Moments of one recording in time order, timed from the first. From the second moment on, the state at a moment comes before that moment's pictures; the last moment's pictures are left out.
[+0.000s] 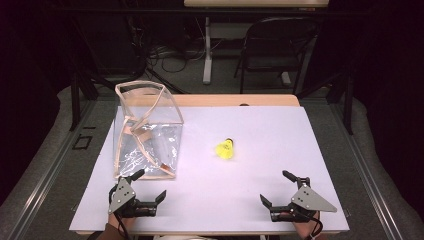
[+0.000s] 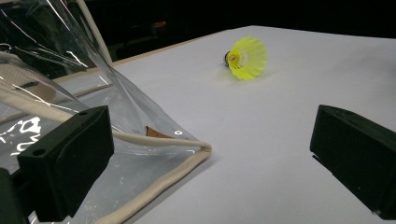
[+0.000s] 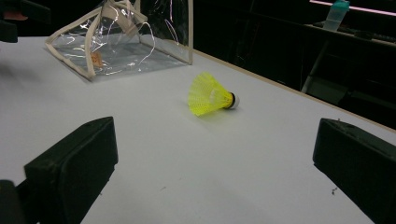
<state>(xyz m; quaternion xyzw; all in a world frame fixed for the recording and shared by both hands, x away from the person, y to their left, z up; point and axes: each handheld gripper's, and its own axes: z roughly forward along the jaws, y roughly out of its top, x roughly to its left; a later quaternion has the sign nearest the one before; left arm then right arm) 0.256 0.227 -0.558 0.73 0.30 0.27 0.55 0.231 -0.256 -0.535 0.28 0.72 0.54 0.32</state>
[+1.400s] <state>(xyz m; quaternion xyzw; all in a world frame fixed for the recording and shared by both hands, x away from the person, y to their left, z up) 0.274 0.200 -0.553 0.76 0.25 0.24 0.55 0.235 -0.253 -0.536 0.28 0.74 0.53 0.31</state>
